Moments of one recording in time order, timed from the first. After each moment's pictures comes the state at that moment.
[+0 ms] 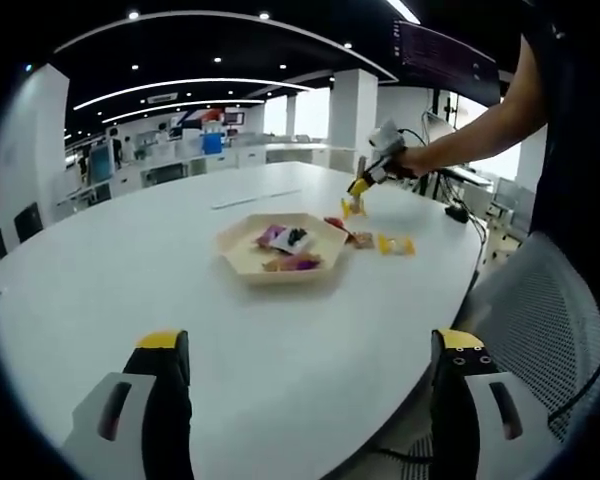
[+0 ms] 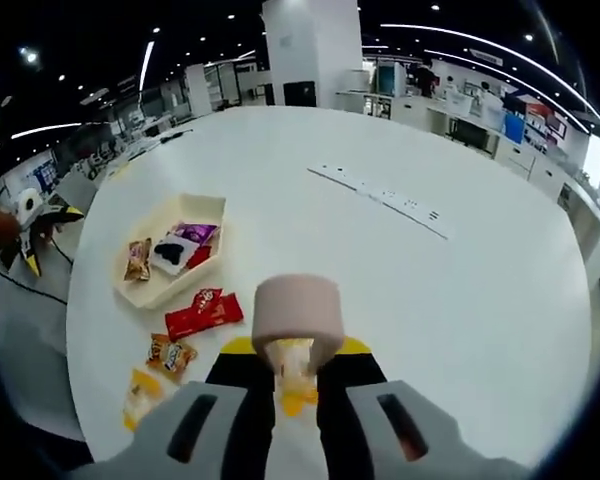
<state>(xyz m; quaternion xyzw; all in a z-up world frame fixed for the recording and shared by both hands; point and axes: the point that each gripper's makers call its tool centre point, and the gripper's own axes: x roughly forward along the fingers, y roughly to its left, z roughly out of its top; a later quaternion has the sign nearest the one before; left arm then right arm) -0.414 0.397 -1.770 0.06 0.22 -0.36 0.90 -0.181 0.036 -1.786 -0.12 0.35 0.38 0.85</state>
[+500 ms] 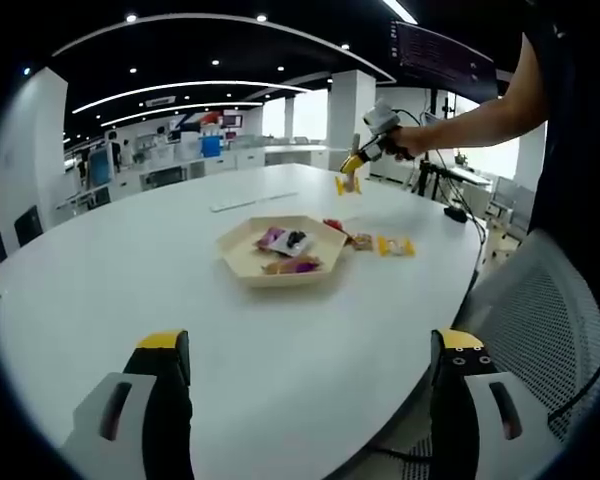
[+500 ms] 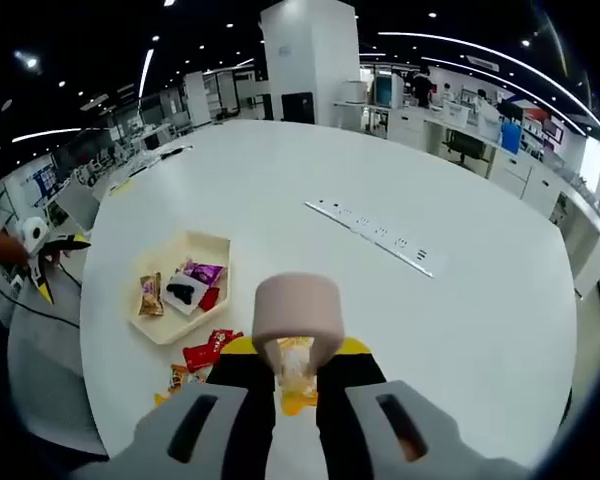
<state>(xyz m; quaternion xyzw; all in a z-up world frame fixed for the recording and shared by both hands) -0.413 0.397 -1.766 0.06 0.21 -0.36 0.91 -0.169 0.044 -1.721 -0.12 0.33 0.38 0.86</state>
